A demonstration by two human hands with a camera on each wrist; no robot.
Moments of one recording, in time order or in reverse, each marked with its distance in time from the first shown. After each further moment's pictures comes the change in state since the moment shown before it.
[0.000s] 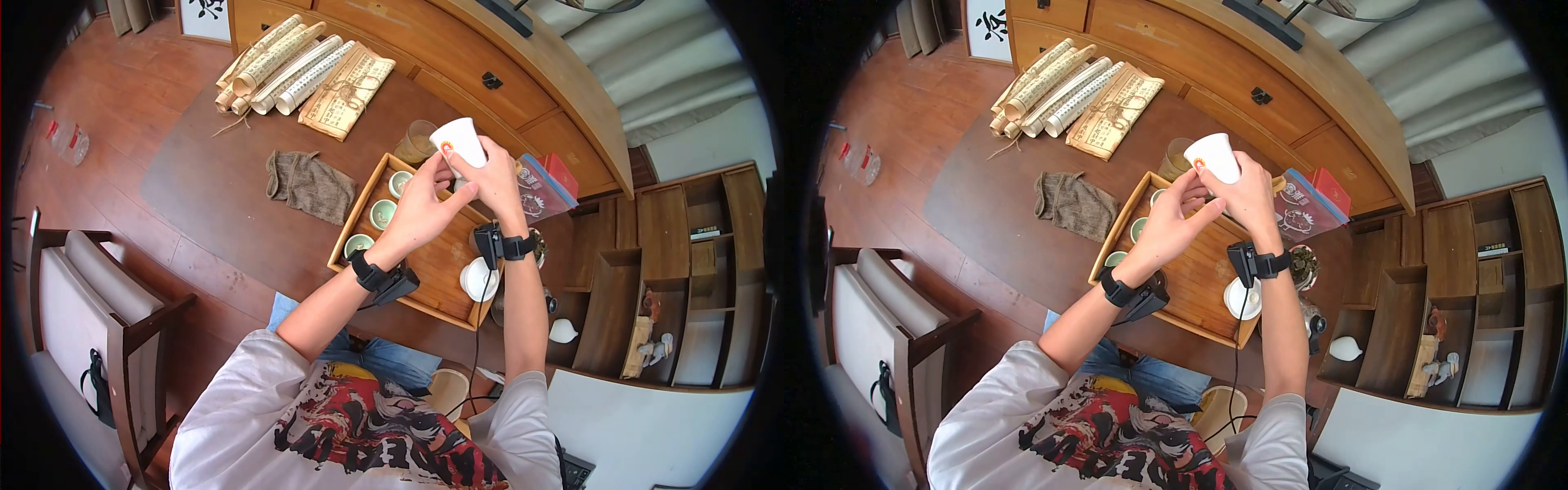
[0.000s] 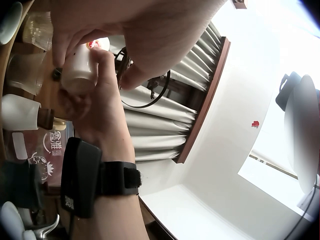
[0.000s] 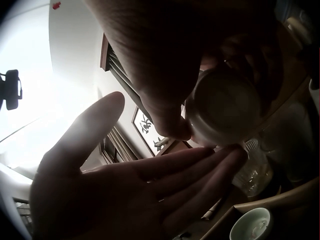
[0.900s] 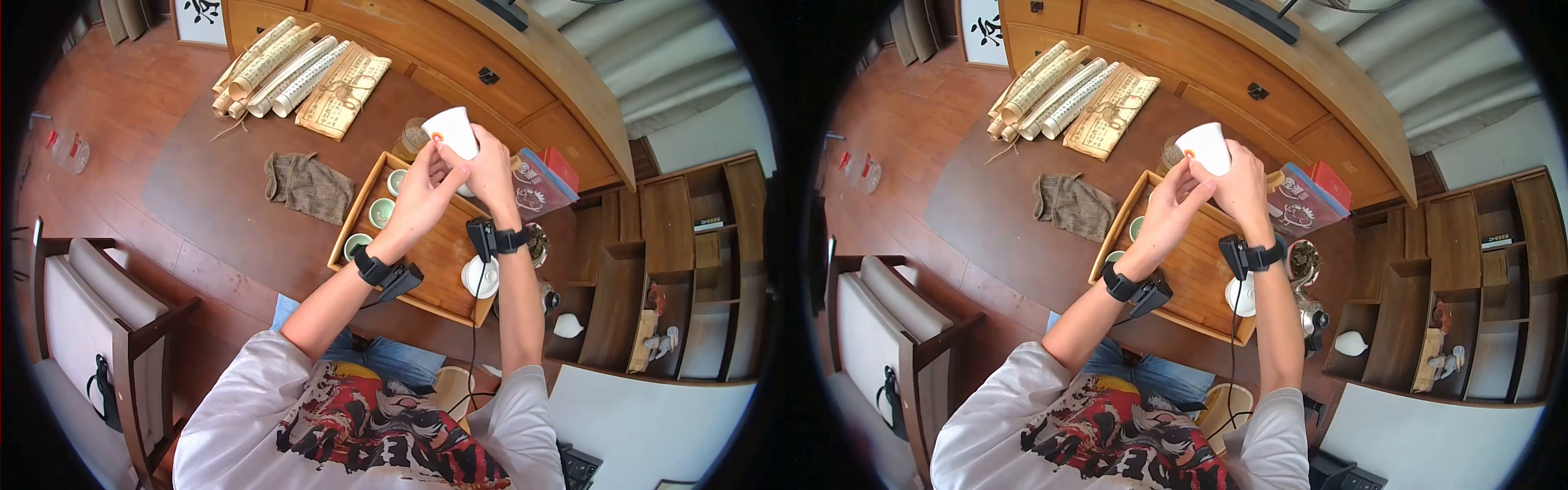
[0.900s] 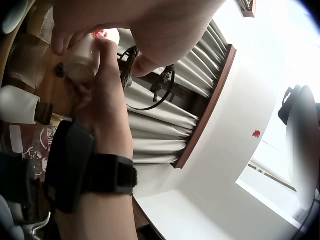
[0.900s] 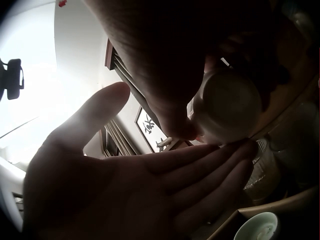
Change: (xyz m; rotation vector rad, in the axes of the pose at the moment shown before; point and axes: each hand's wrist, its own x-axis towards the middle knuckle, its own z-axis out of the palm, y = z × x) left_hand 0.008 0.002 0.006 -0.208 0.053 -0.019; right_hand 0.006 -0.010 0.004 -0.056 0.018 -0.040
